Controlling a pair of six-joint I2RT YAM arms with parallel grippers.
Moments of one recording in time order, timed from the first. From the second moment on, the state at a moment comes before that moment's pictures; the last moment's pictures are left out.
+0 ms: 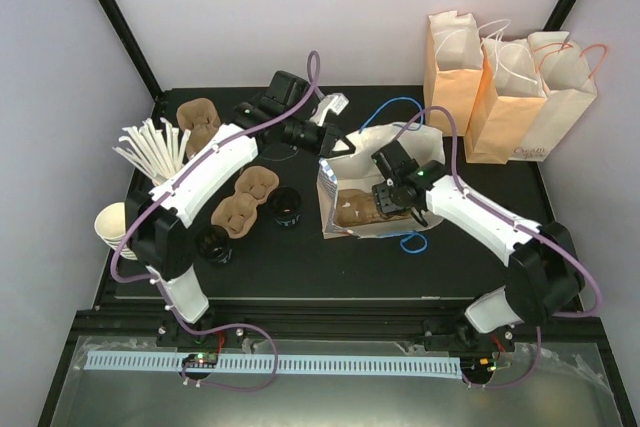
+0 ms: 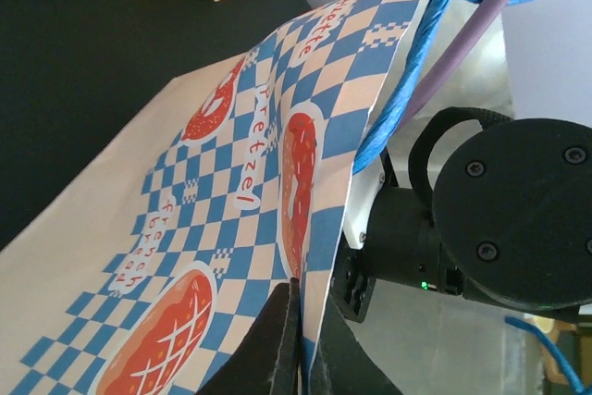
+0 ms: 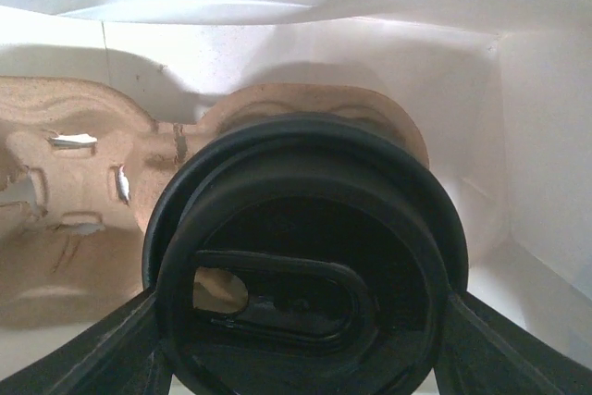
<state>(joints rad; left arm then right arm) -0.55 1.73 1.68 -0.71 0.77 -0.29 0.62 1.46 1.09 -0.80 0.24 0.32</state>
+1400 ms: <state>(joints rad) -0.55 1.75 1.76 -0.72 0.53 -0.03 0.52 1.61 1.19 -0.80 0.15 0.29</state>
